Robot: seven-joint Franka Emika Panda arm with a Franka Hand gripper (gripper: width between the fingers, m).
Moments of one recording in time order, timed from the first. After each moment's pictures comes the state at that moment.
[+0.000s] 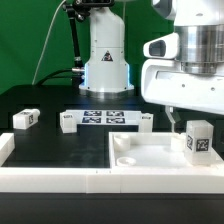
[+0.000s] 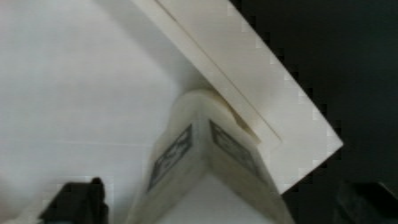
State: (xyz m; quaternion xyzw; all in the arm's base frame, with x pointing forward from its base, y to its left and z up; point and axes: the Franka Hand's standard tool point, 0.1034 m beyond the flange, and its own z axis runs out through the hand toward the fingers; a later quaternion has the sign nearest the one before) arm 0.628 0.124 0.073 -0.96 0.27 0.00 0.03
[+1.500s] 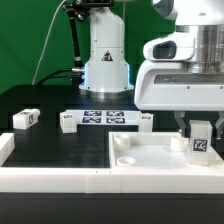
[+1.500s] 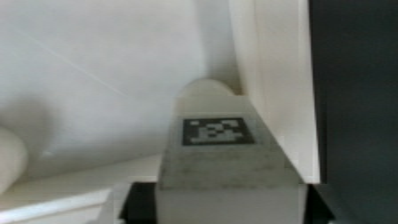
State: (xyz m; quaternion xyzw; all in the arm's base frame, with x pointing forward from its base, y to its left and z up) arm 0.628 0.119 0.073 -0.99 0.15 0.00 0.02
